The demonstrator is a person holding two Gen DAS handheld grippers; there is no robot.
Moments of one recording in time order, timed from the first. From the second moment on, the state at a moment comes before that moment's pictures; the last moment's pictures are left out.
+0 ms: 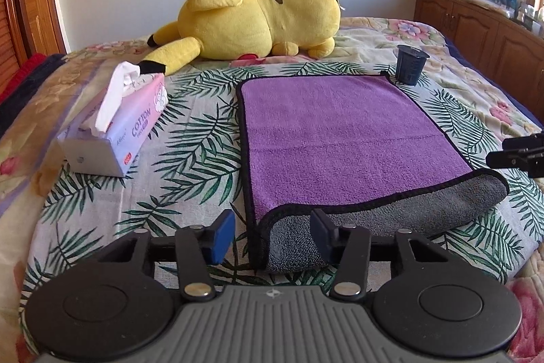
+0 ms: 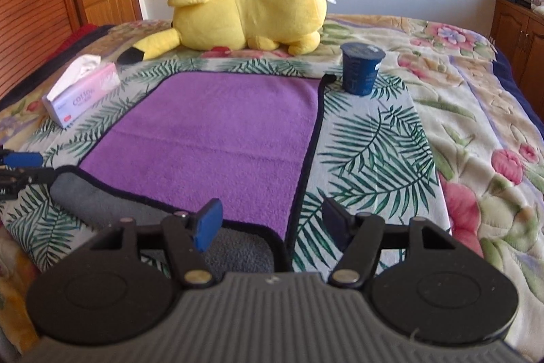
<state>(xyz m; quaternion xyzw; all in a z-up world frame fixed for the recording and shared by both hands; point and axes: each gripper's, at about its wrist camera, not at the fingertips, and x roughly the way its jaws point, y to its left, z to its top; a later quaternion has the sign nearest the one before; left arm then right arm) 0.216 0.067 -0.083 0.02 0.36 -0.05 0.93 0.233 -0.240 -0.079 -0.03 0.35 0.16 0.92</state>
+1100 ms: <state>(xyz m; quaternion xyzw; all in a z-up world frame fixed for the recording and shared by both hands) 0.222 0.063 -0.103 0.02 0.39 -0.07 0.92 0.245 -0.241 -0.104 -0.01 0.43 0.17 0.89</state>
